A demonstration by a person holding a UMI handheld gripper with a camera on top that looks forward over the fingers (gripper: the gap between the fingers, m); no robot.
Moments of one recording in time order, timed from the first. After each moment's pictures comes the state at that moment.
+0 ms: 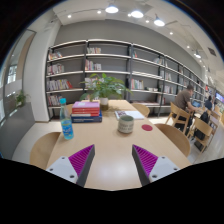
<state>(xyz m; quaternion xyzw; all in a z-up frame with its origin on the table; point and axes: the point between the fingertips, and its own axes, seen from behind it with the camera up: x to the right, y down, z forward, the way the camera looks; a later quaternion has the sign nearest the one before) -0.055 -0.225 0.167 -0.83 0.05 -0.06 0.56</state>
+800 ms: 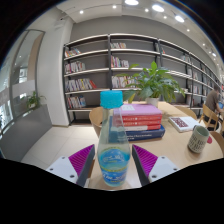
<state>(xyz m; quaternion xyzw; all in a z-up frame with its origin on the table) -0.277 0.079 0.090 -0.82 -0.02 0.04 0.57</state>
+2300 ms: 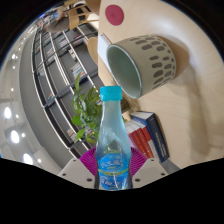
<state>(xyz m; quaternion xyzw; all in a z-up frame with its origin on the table) -0.046 0.149 0.183 -0.41 0.61 0.62 0.29</state>
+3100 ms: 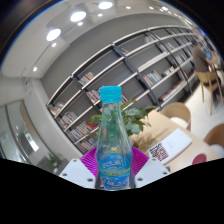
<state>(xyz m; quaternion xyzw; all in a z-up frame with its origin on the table) 0.030 0.165 0.292 -0.73 0.18 0.27 0.60</state>
